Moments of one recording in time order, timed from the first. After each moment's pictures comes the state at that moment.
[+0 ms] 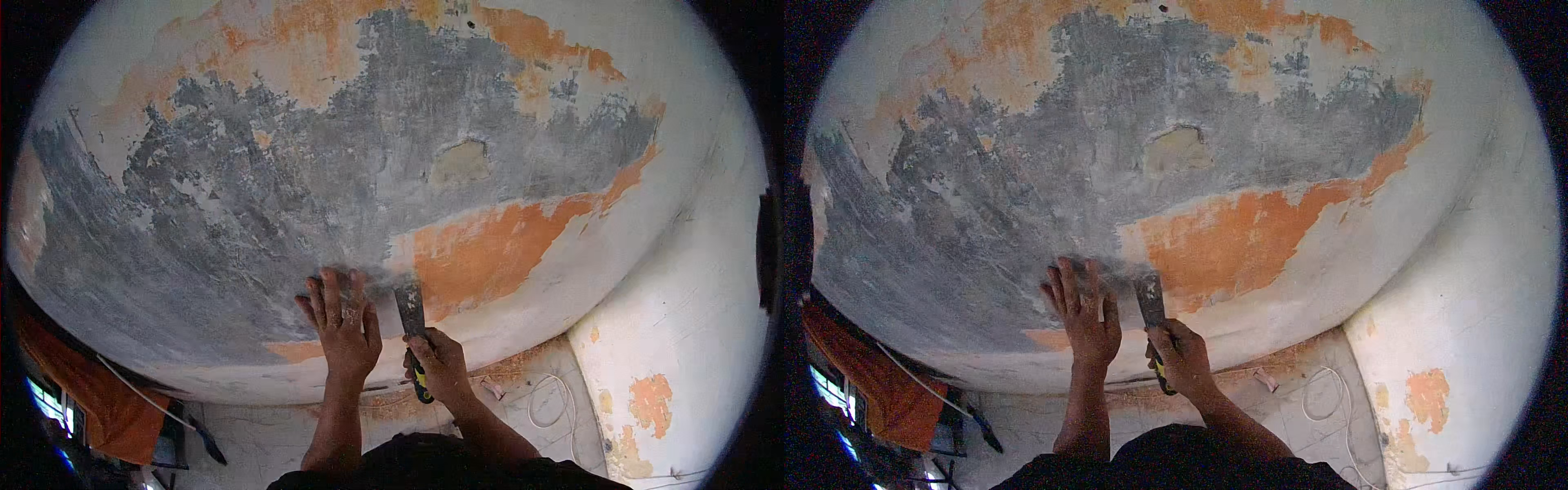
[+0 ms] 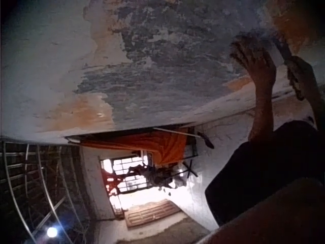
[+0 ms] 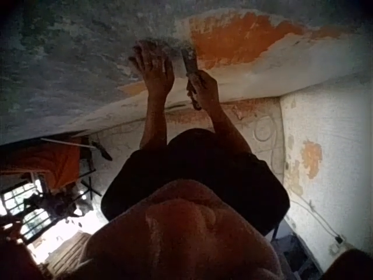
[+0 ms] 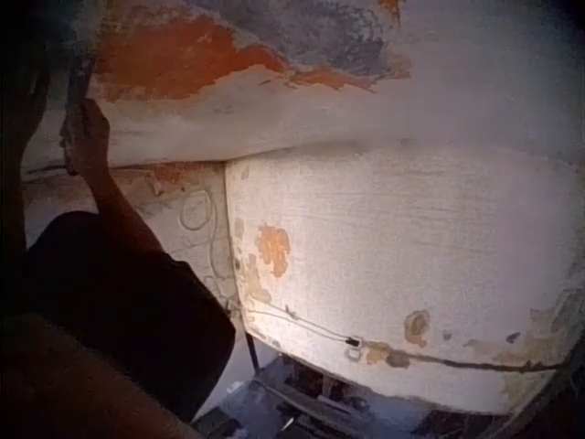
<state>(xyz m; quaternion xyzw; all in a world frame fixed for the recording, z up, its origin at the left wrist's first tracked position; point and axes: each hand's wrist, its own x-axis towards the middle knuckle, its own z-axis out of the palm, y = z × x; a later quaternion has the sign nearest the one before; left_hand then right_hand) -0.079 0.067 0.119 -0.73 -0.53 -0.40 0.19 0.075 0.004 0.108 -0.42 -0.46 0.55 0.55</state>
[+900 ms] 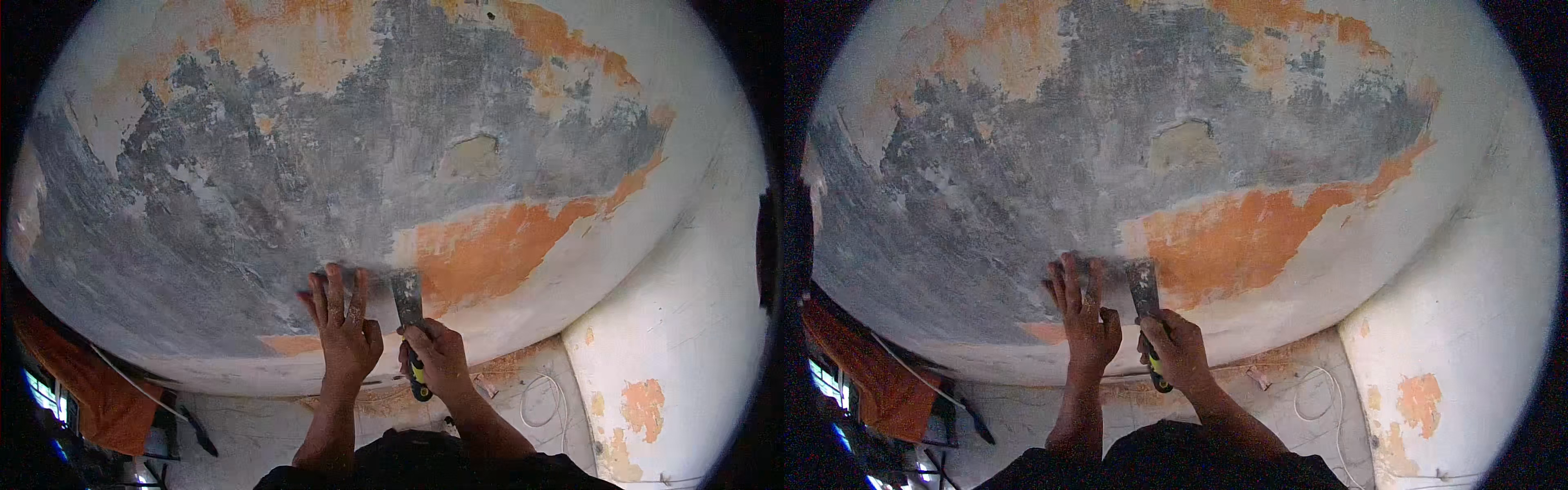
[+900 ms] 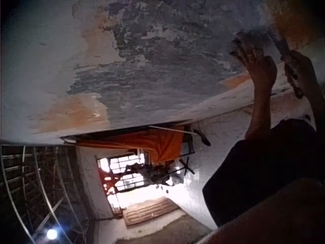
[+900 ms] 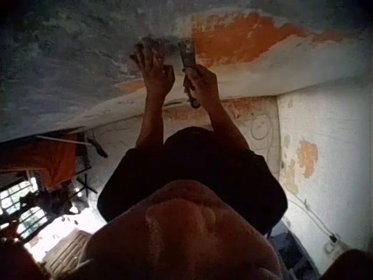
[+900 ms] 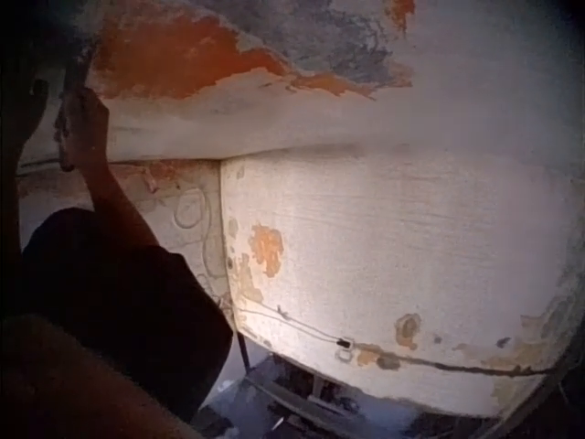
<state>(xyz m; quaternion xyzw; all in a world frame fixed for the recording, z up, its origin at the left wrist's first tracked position) -0.078 0.060 0.127 -0.76 -0.51 -0.39 0.14 0.077 0.011 0.124 -0.41 -0.44 0.59 0.54</state>
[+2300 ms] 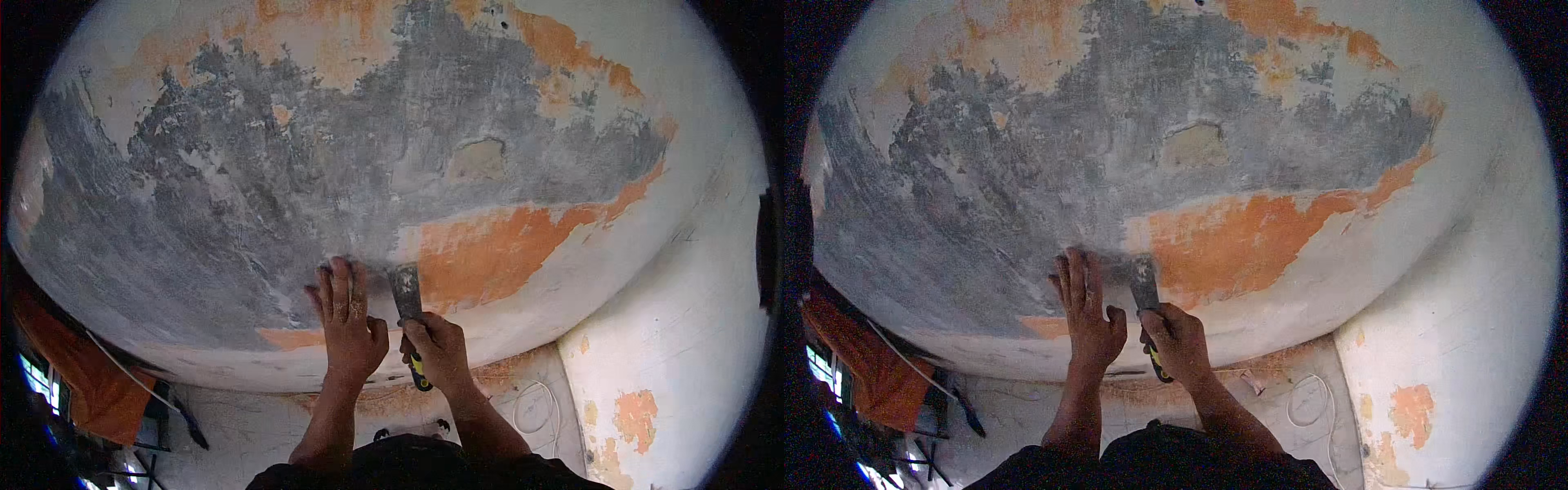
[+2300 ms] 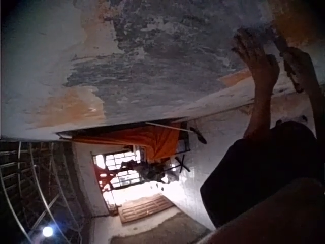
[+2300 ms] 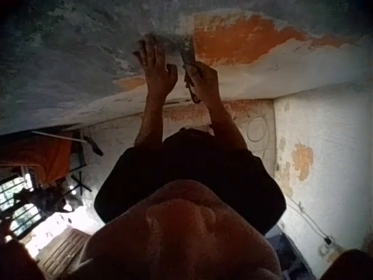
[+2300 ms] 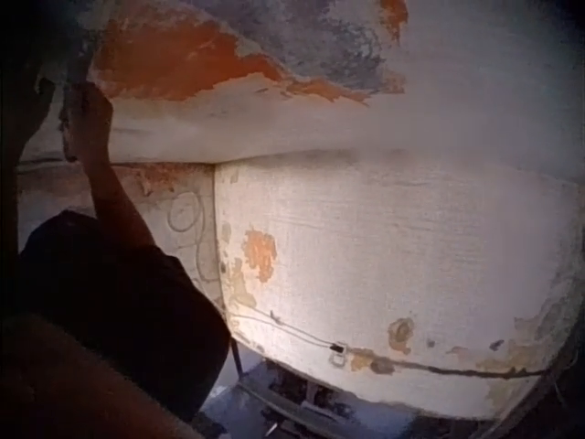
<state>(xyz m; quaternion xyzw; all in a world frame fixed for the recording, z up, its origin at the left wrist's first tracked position) -0.070 0.052 0.129 -0.75 -0.53 -0.39 0.09 0.081 0.015 0.116 -0.44 -0.51 0.52 0.53</state>
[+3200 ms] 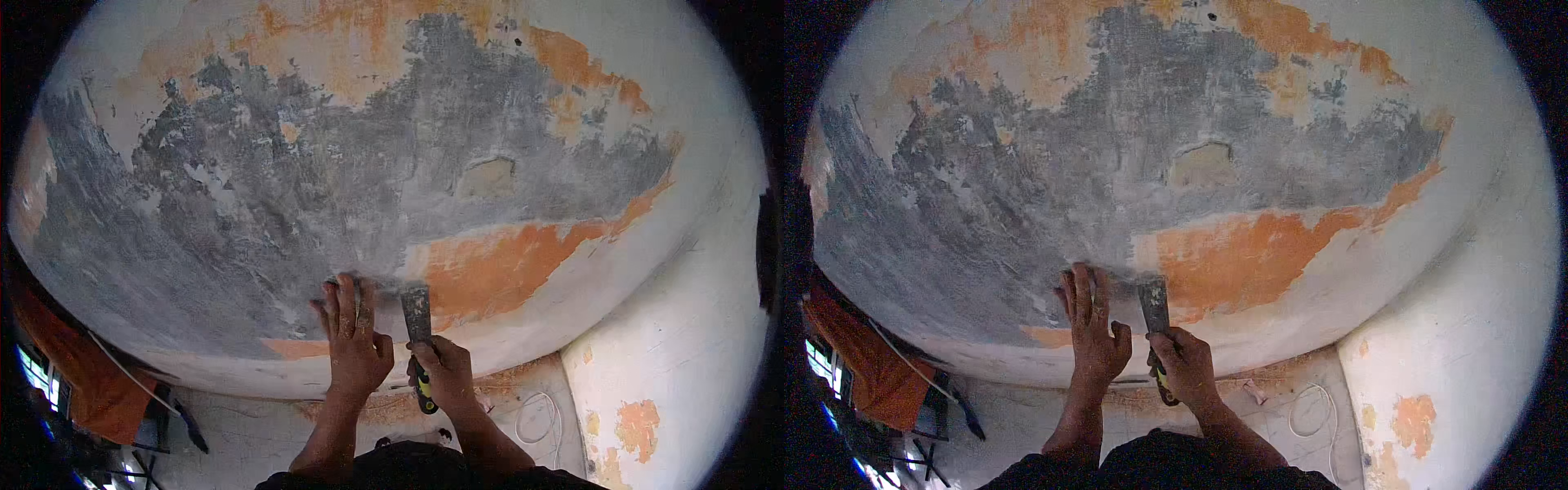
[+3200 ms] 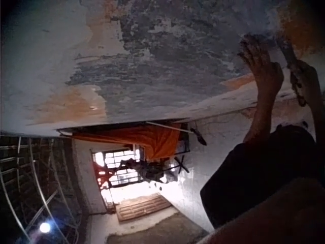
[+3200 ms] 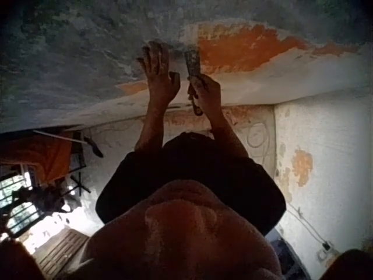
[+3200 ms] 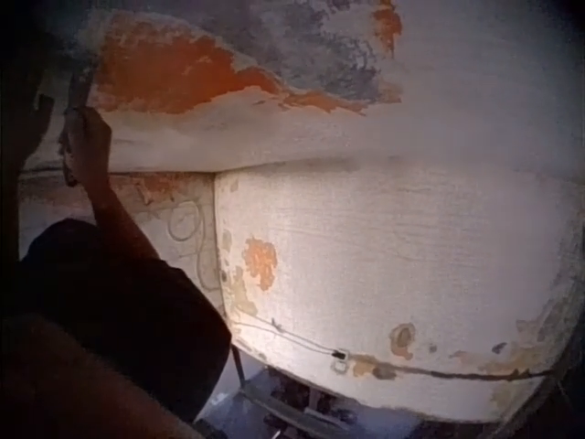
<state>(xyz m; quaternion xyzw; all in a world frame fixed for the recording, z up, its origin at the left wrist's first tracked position) -0.068 0.051 0.128 -0.76 -0.52 -0.39 0.09 0.086 0.006 0.113 -0.46 -0.46 0.55 0.52</state>
